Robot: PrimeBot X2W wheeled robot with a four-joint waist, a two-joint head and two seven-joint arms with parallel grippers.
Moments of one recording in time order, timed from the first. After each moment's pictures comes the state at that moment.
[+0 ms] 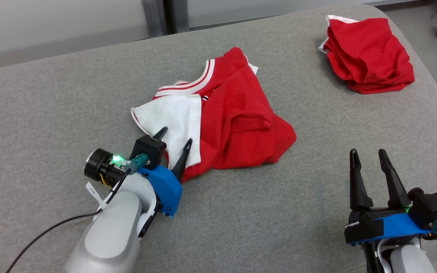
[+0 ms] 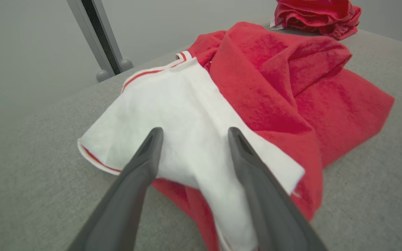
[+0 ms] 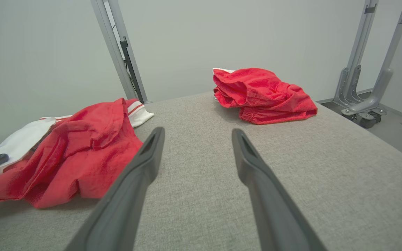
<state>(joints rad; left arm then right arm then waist) -0.65 0.05 -0.40 0.73 -0.08 -0.13 -0.11 -0.16 -0.05 -0.04 0.20 0.16 0.13 -0.26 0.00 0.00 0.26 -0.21</state>
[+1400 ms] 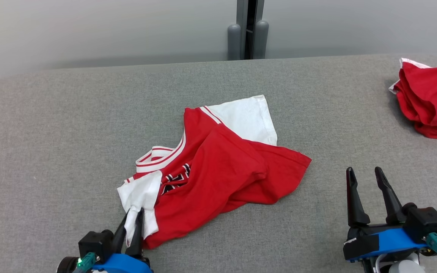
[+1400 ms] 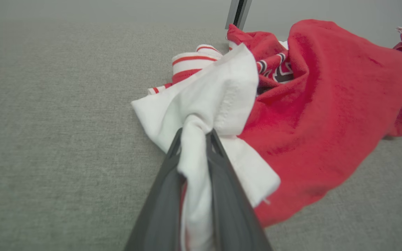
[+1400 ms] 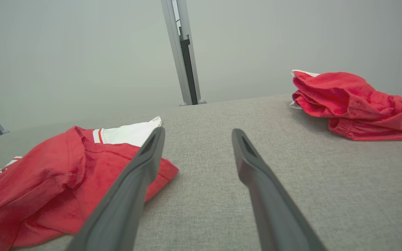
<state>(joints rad) -0.17 0.11 -0.29 0.52 -0.33 0.02 -0.26 -0.10 -0.05 -0.03 0.21 0.14 0.13 -0.26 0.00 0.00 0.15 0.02</state>
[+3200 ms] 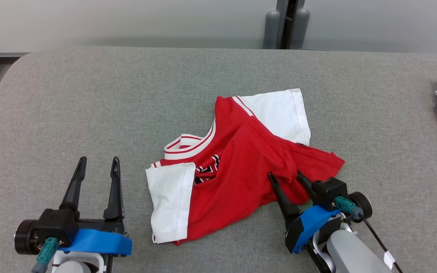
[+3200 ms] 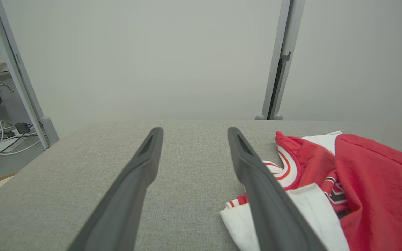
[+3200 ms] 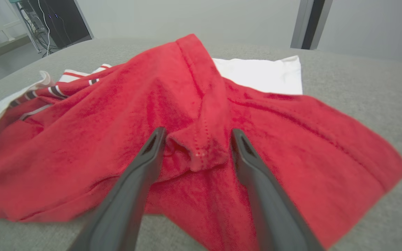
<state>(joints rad) -0.17 0.05 -0.04 0.18 -0.12 -0.04 -0.26 -0.42 -0.07 0.35 0.68 0.16 0.13 -0.25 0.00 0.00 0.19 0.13</state>
